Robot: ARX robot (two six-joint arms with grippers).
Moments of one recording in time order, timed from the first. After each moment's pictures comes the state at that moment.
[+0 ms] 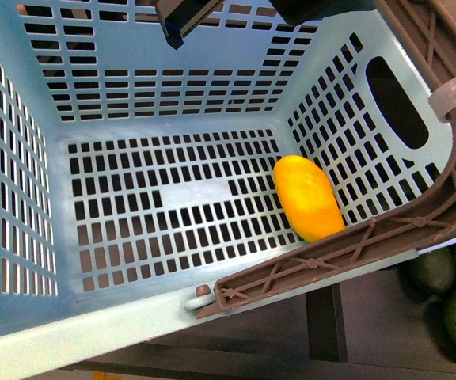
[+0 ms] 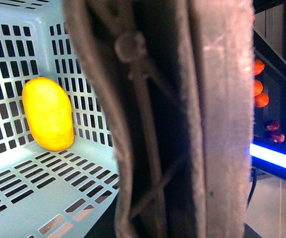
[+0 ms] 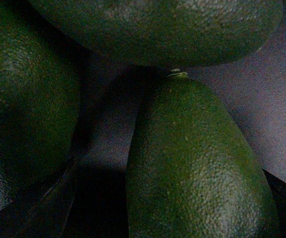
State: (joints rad) left arm -0.74 1.64 1.18 -0.16 0.08 -0.93; right arm -0.29 2.69 1.49 0.13 0.06 0.58
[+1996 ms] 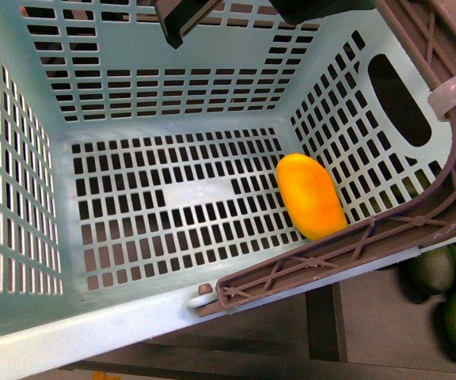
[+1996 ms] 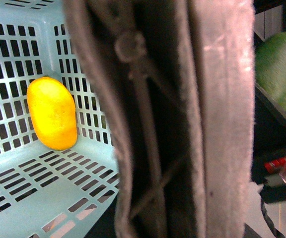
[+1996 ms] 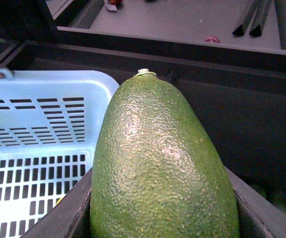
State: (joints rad) left arm -0.74 1.64 1.18 -0.16 0.08 -0.93; right arm 0.10 1.39 0.74 0.31 -0.09 -0.04
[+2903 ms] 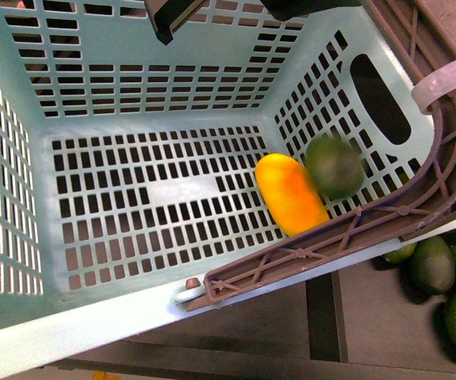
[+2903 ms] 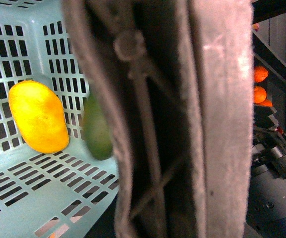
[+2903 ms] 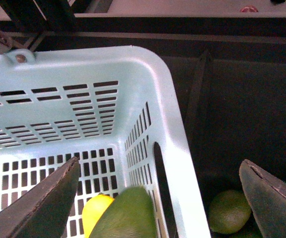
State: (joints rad) left arm -0.74 1.64 1.18 -0.16 0.06 -0.93; right arm 0.28 1.53 0.75 0.38 0.00 0.15
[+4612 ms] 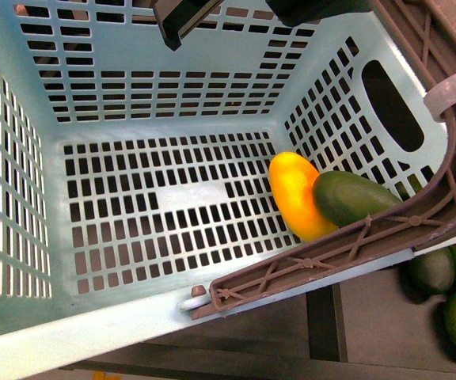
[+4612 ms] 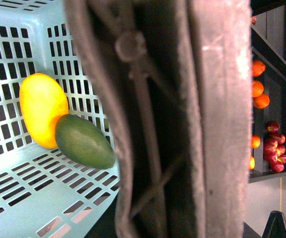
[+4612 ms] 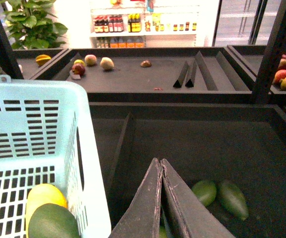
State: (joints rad) left arm -0.74 1.64 1.18 -0.16 0.08 -0.93; right arm 0.00 0.52 0.02 0.52 0.00 0.00
